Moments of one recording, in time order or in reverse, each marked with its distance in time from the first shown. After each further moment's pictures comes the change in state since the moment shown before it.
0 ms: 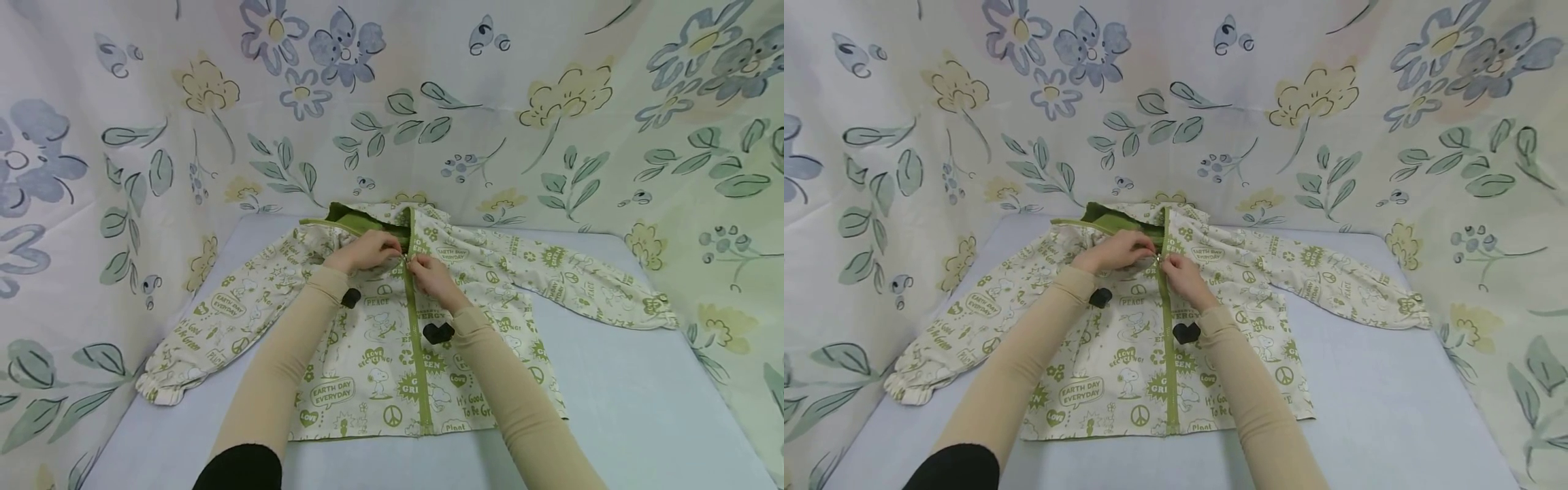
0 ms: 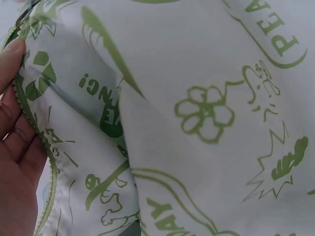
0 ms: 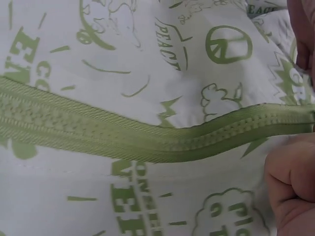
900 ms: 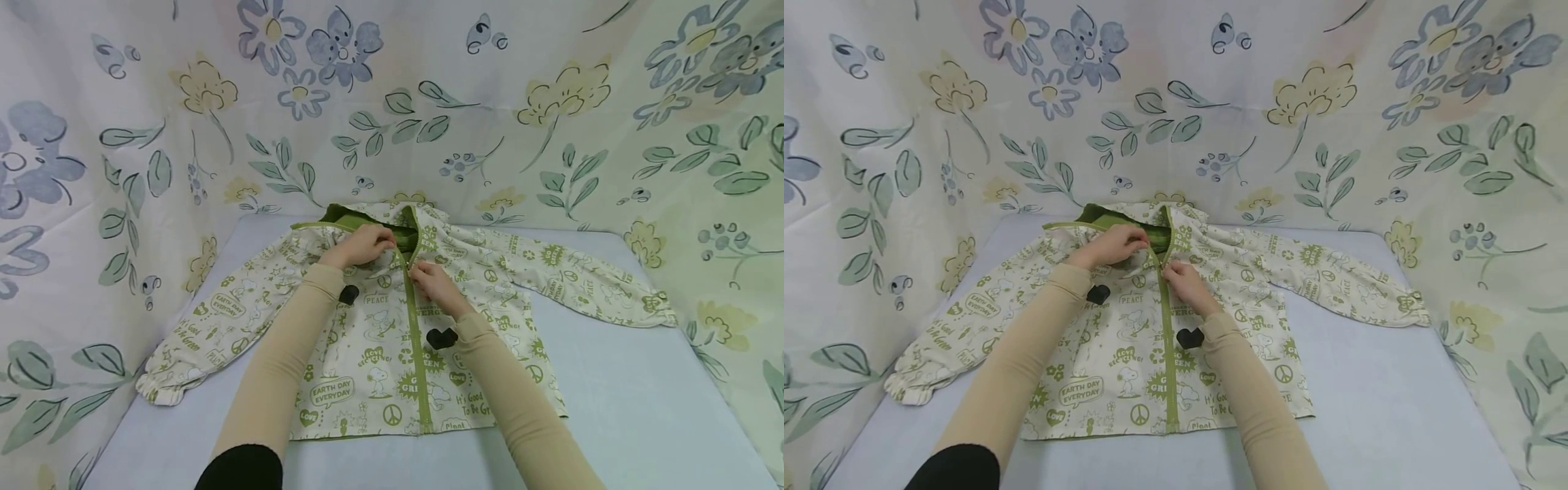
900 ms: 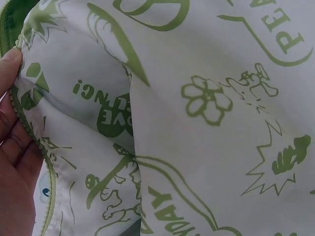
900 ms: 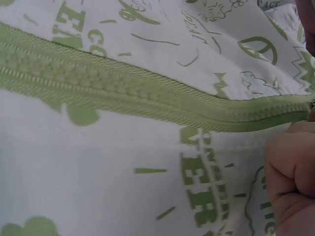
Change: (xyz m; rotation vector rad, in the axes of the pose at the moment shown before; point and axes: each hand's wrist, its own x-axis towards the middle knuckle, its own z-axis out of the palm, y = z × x) left_hand -0.004 -0.003 -0.009 -0.055 0.056 -0.025; right_hand -0.007 0.013 -0.004 0.081 -0.084 0.031
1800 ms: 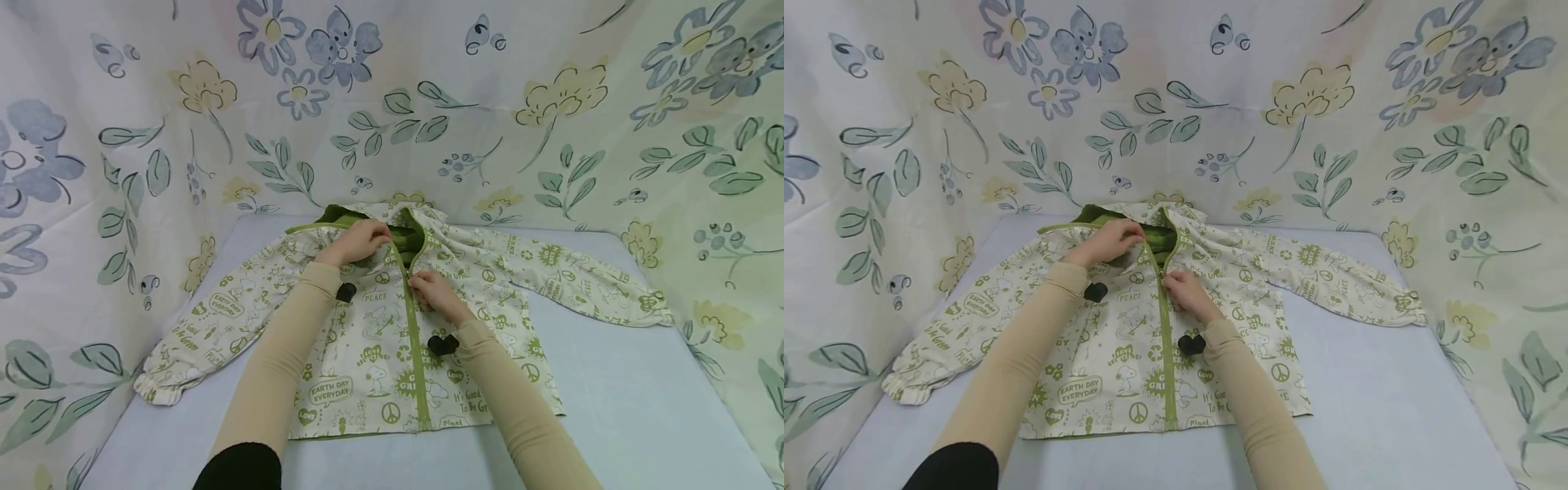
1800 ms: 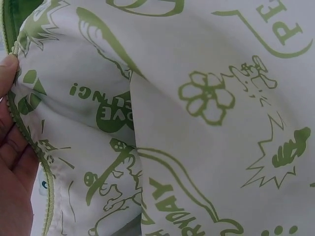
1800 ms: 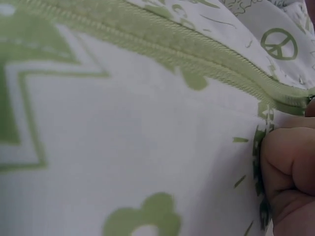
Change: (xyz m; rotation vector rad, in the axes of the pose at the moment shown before) left_hand -0.003 0.003 -0.005 0.014 0.076 -0.030; right_hand -0.009 0.013 0.004 -0.007 -0.004 0.025
